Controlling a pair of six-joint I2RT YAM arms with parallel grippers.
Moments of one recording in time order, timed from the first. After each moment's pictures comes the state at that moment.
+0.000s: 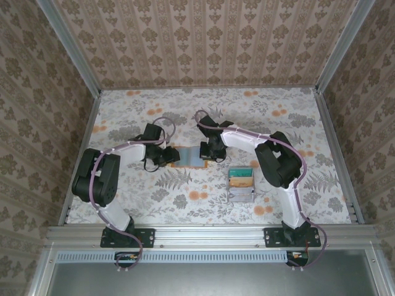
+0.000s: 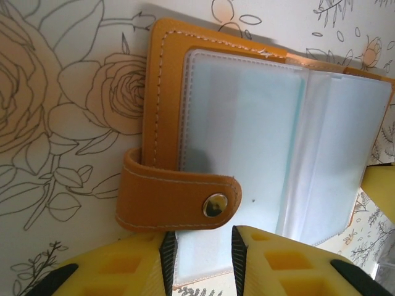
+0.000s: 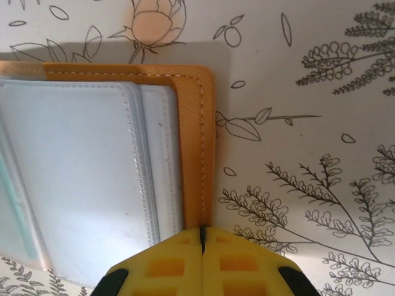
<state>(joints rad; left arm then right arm) -0.36 1.70 0.89 -0.34 0.43 -0.51 0.63 2.11 1.54 -0.74 -0.14 0.72</state>
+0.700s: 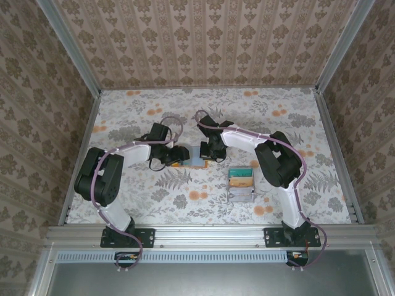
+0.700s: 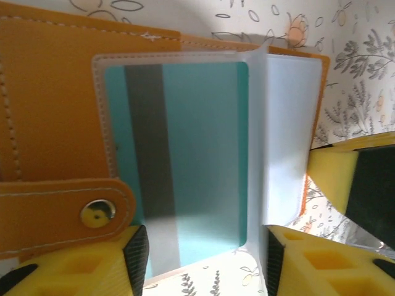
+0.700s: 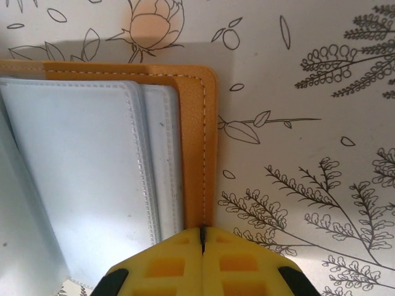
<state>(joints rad) -0.42 1.71 0.91 -0.28 0.49 -0.52 0.63 2.11 1.54 -0.74 -0.14 0.72</state>
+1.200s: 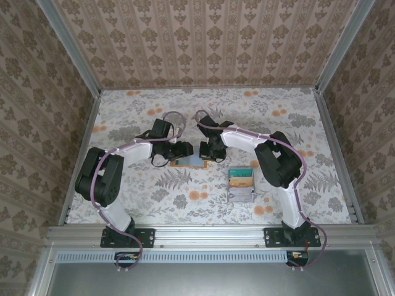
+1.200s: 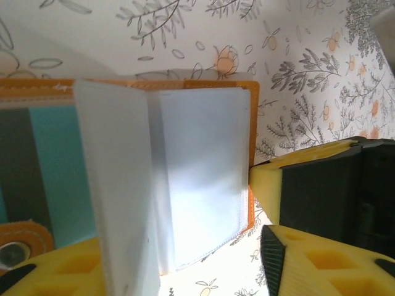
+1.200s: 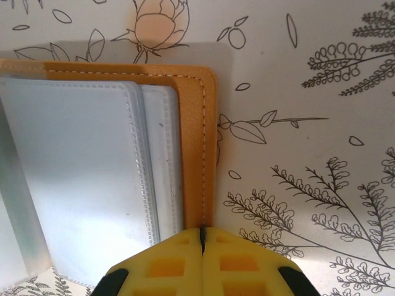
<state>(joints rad) -0.46 1.71 0.97 -0.26 0.53 -0.52 0.63 2.11 1.53 -0.72 -0.15 0.73</state>
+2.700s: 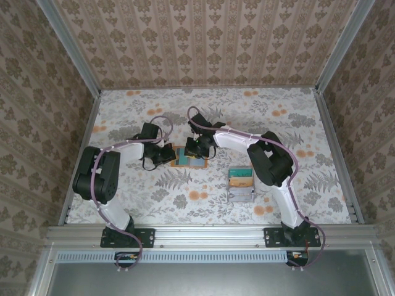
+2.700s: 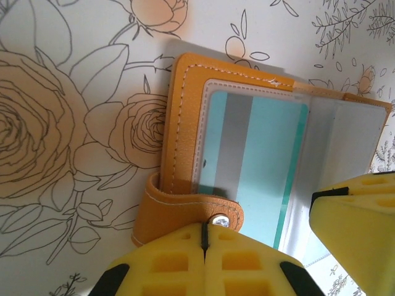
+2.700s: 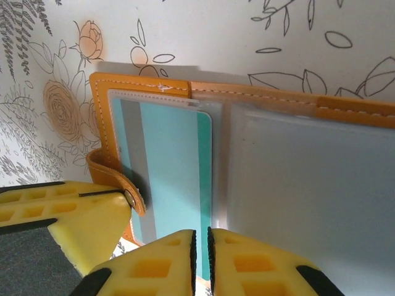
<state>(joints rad) -0.32 1.72 0.89 -0.30 0.46 -0.51 0.67 2.19 1.63 -0.54 -0.35 0.84</state>
